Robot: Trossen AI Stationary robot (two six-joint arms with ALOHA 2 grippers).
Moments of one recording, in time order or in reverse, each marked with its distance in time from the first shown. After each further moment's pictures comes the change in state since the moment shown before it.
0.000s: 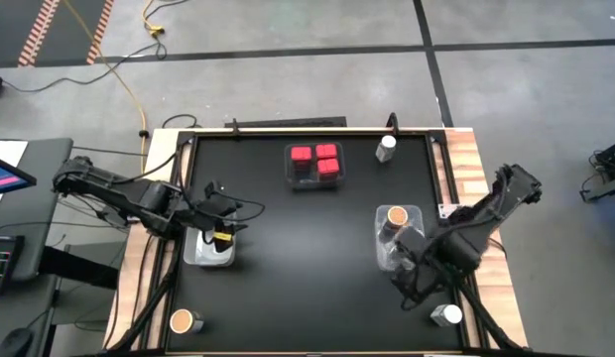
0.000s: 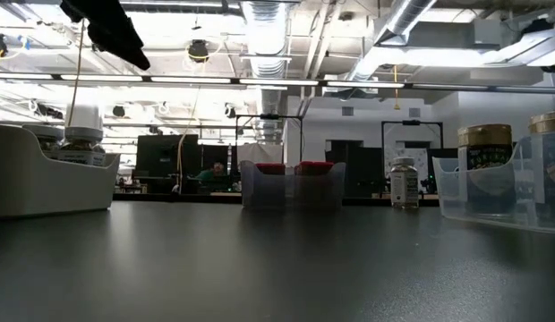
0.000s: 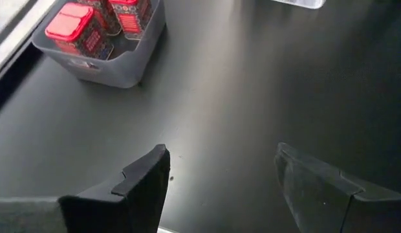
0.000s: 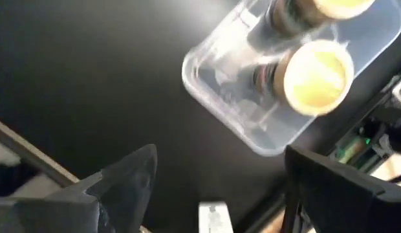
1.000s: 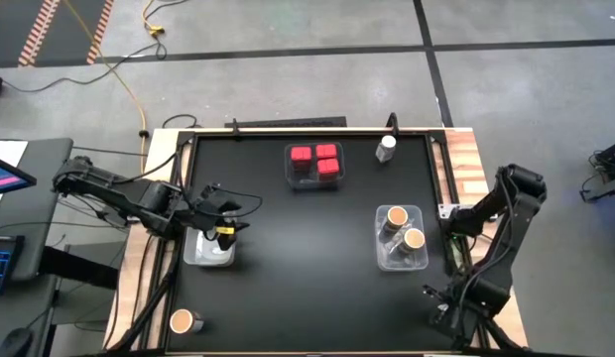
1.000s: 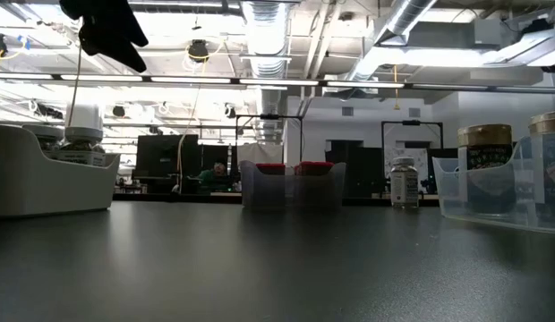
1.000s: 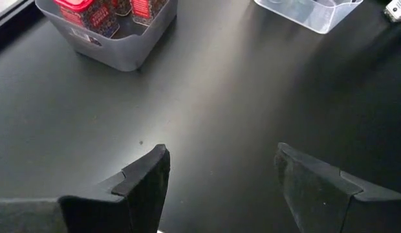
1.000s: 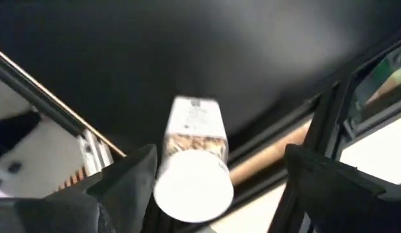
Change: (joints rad) left arm 0.000 0.000 0.000 0.000 -0.005 -0.199; right arm 0.343 -0.032 -0.354 0.365 -0.296 0.203
